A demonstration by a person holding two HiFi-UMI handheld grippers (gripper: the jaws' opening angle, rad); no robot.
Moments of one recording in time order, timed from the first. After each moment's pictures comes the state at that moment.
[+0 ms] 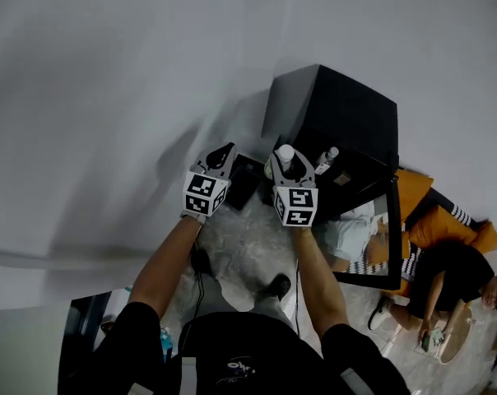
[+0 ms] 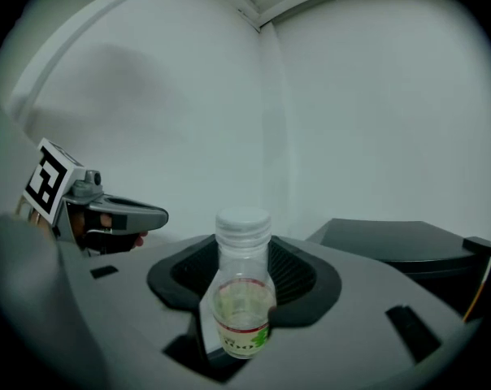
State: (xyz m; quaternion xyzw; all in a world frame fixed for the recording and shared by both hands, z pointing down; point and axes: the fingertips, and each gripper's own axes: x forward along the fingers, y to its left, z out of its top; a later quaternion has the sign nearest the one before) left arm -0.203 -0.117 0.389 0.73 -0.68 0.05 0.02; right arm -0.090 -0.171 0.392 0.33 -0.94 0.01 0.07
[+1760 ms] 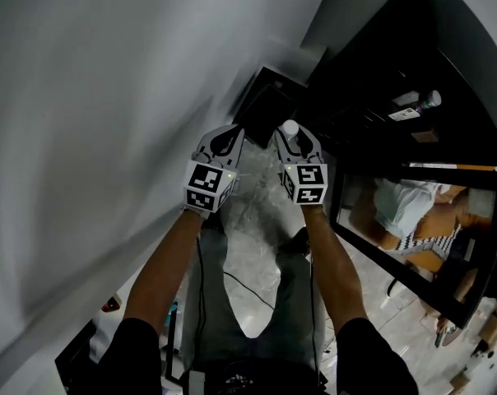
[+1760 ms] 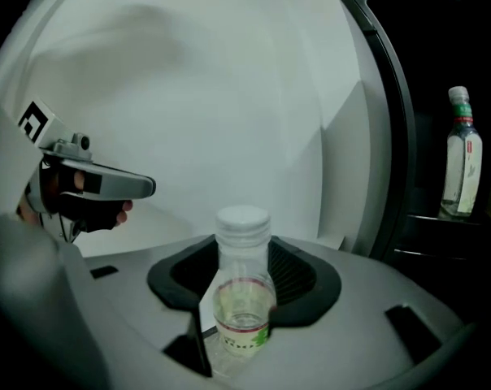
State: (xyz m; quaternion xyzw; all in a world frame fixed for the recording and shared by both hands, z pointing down) left arm -0.261 -0.092 0.760 0.72 -0.67 0.09 0.15; right arm -0.183 -0.161 0.814 0.26 -0.94 0.10 0.19
